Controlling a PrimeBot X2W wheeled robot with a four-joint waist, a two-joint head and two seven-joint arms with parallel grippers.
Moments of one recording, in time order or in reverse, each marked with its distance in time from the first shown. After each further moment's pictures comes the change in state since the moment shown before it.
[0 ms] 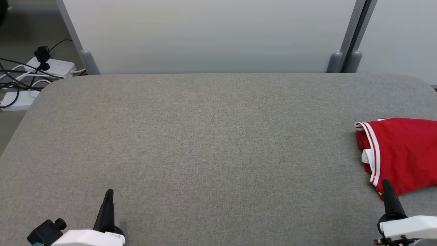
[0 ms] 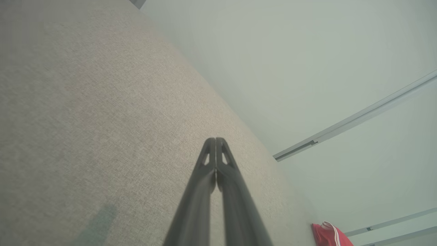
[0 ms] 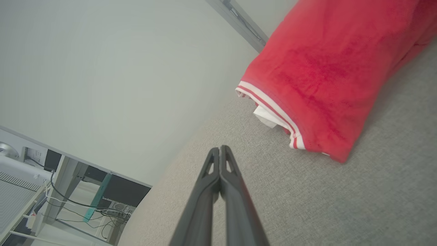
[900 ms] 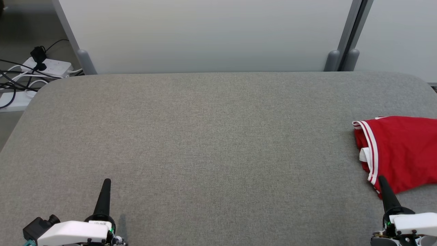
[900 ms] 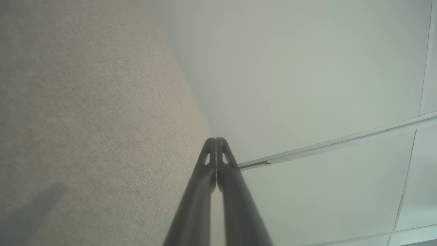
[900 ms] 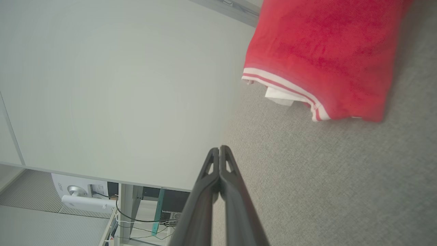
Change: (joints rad) left arm -0.040 0.002 0.016 -0.015 -0.350 -0.007 0.090; right arm -0.012 0.010 -0.009 -0.013 0.332 0.000 0.085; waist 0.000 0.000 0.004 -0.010
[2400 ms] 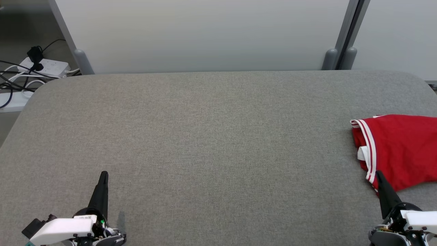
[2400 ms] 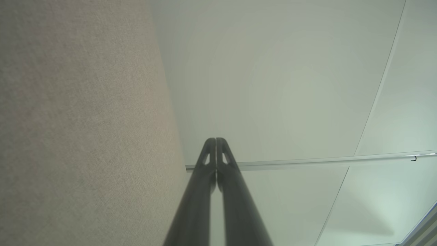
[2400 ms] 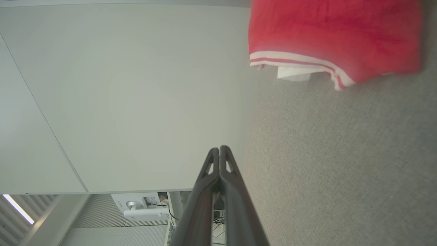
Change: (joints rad) left arm -0.021 0.001 0.016 -0.015 -0.326 -0.009 0.075; right arm -0.019 0.004 -0.008 -0.006 0.305 0.000 0.077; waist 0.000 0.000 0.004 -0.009
